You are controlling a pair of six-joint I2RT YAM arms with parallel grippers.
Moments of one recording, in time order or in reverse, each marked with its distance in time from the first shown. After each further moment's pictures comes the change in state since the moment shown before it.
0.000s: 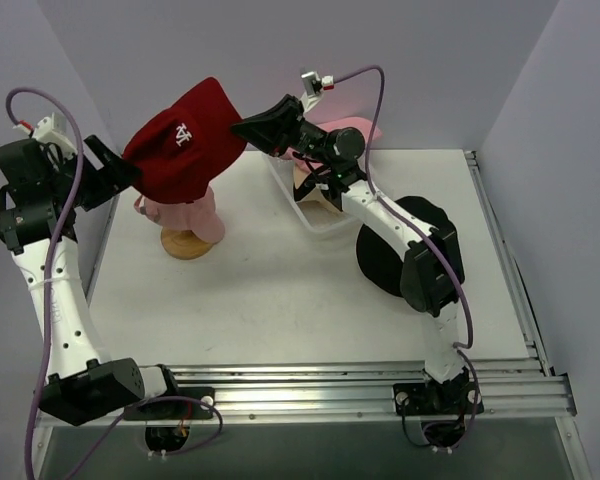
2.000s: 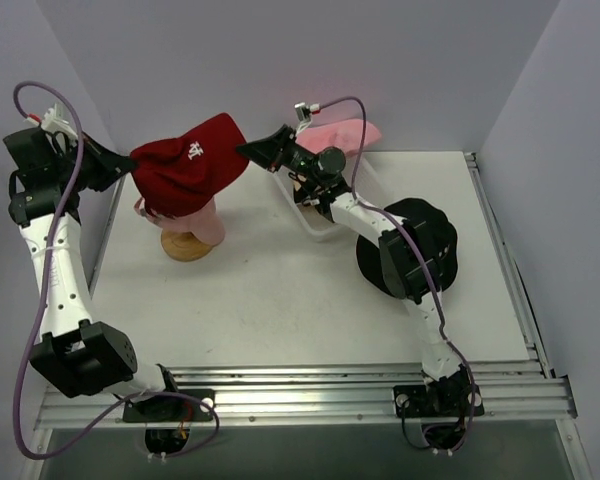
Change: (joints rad) left arm 0.055 0.120 -0.043 0.246 0.182 -0.181; right arm -0.041 0.211 -0.026 0.049 0.089 0.121
